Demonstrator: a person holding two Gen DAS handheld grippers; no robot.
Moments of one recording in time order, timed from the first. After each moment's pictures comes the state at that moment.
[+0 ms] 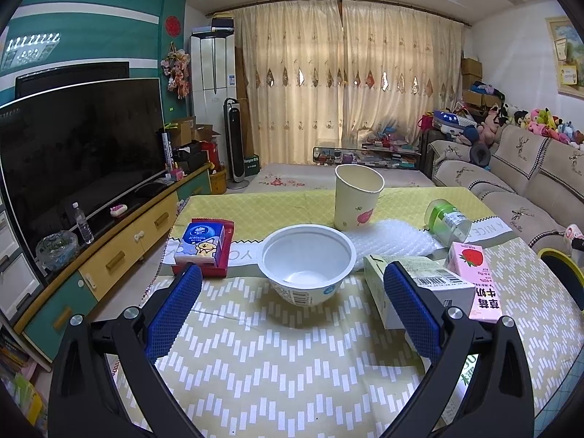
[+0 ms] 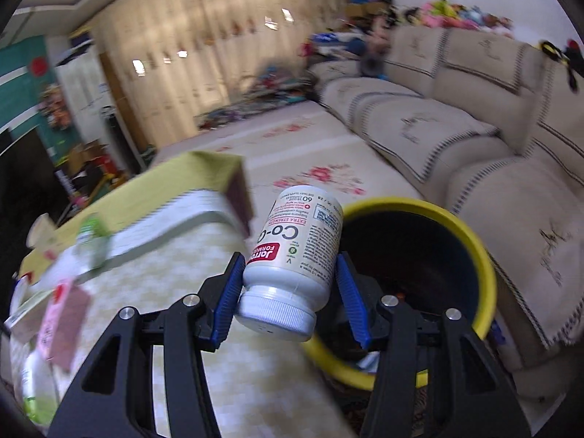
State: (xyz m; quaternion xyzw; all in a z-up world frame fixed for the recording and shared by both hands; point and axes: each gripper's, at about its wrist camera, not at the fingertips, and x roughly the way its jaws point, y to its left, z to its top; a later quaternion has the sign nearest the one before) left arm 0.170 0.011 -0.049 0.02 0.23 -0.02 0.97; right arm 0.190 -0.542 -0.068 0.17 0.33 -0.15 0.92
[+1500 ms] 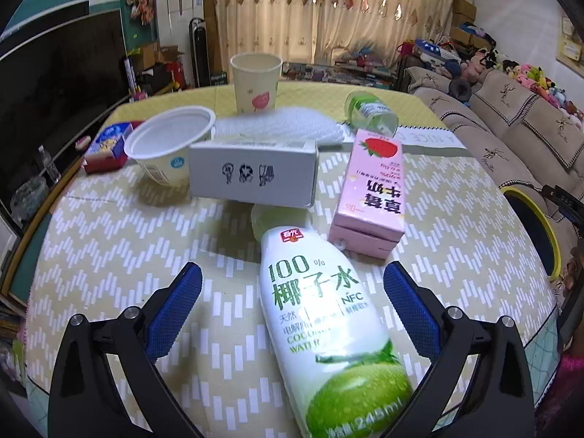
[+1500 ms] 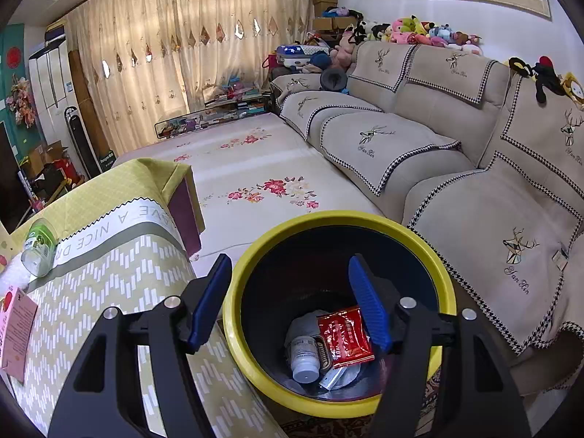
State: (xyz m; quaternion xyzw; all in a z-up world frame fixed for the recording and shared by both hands) left arm 0.150 -0.103 -0.100 0.01 0.41 -0.06 0.91; right arm 0.196 -0.550 -0.080 0.13 0.31 -0.23 0.91
